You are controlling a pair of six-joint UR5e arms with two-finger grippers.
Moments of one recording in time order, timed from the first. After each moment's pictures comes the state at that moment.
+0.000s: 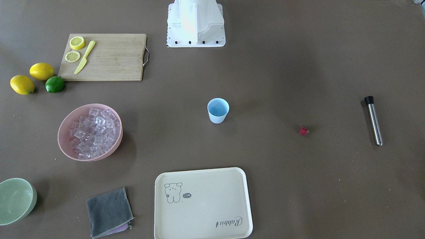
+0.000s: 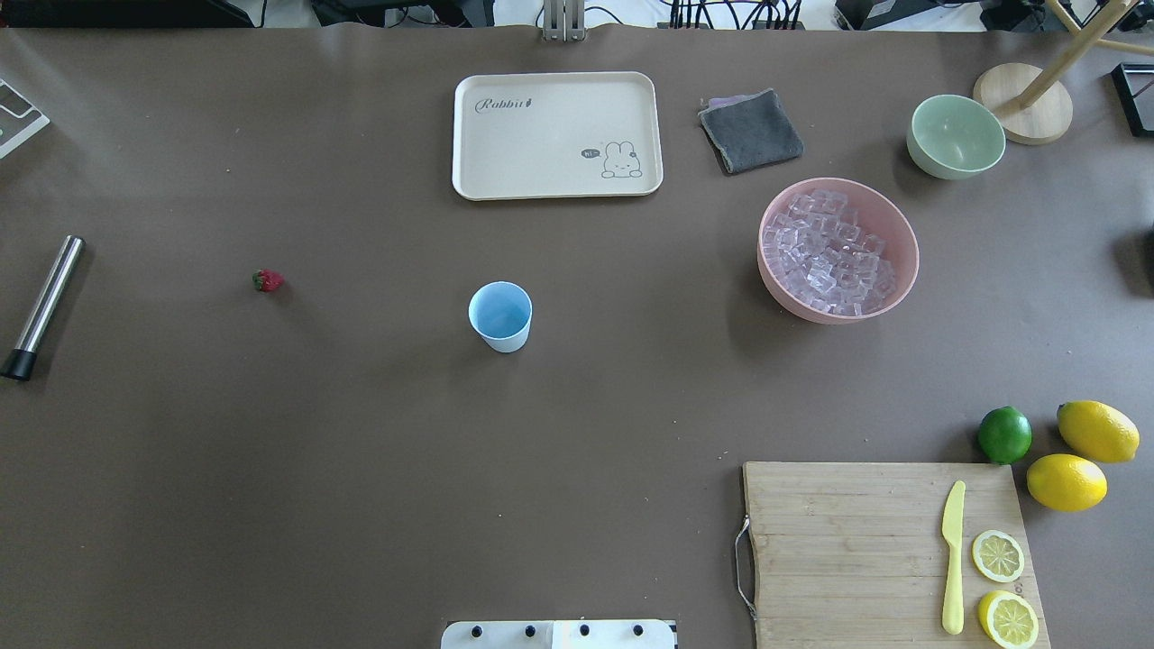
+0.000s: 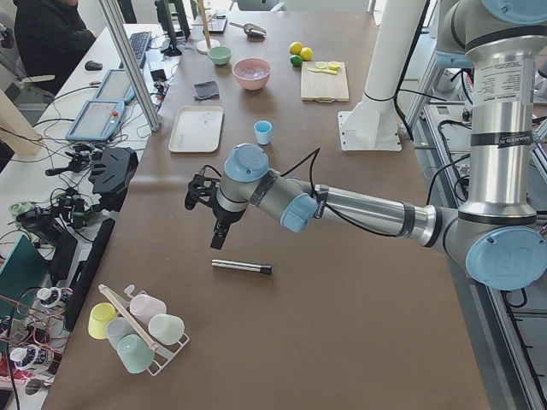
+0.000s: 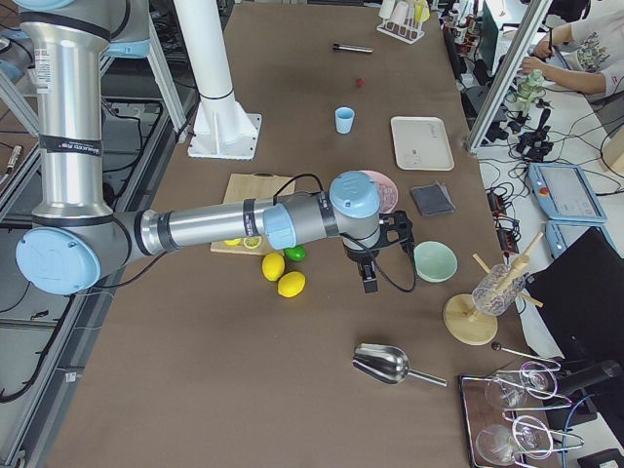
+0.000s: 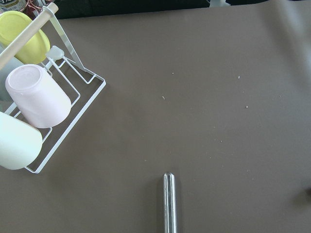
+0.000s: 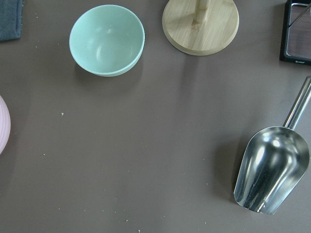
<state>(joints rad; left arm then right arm) -1.50 -1.51 -1.82 -1.96 -2.33 -0.34 1.55 -1.61 1.80 -1.45 2.40 0.06</state>
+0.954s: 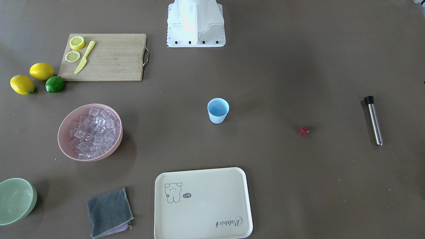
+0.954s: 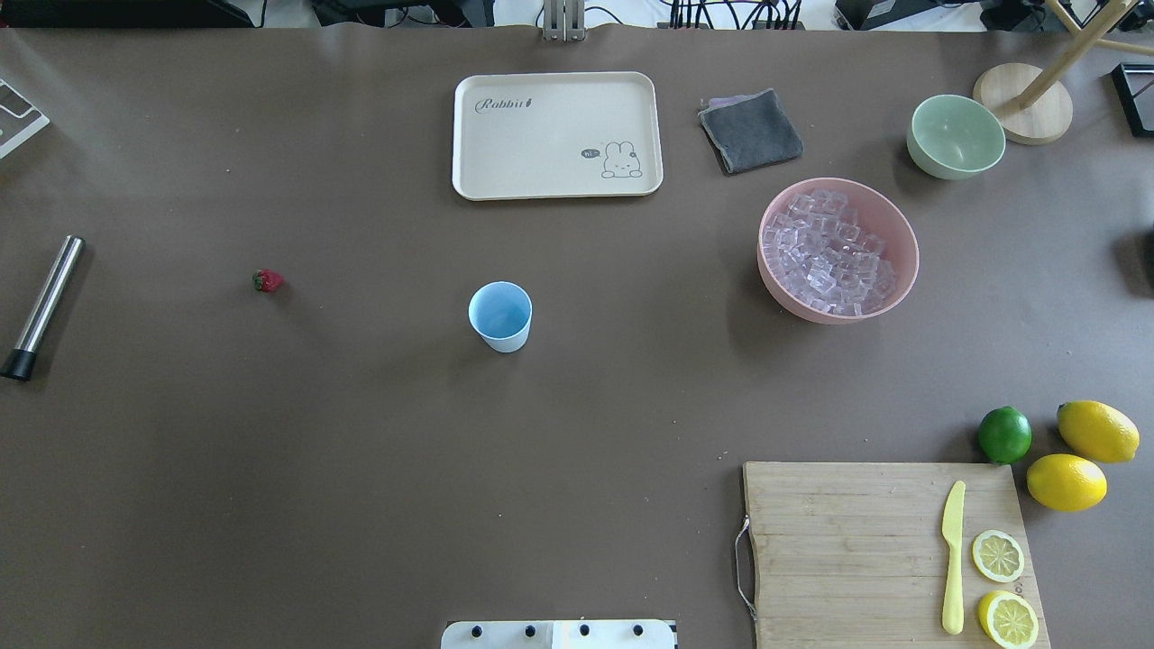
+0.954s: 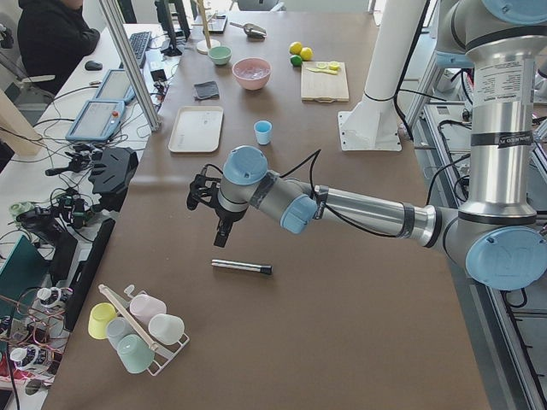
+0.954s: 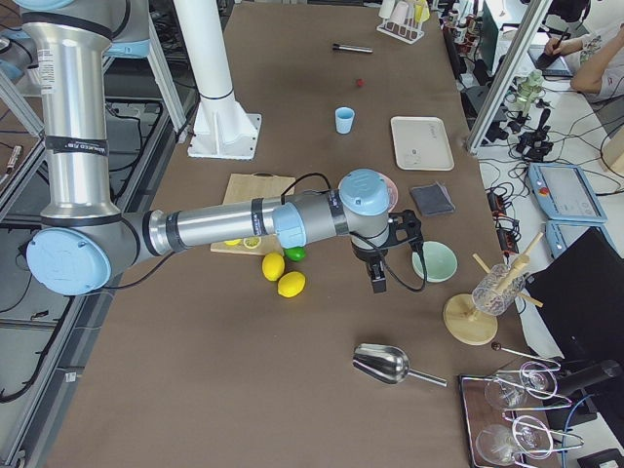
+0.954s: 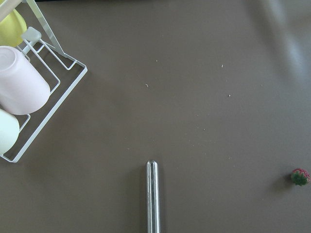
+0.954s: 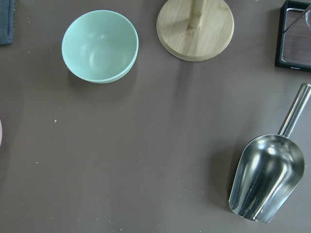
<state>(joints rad) -1.50 -1.51 -1.81 -1.96 -2.40 -0.34 1.55 -1.57 1.77 -1.44 2.38 0.06</state>
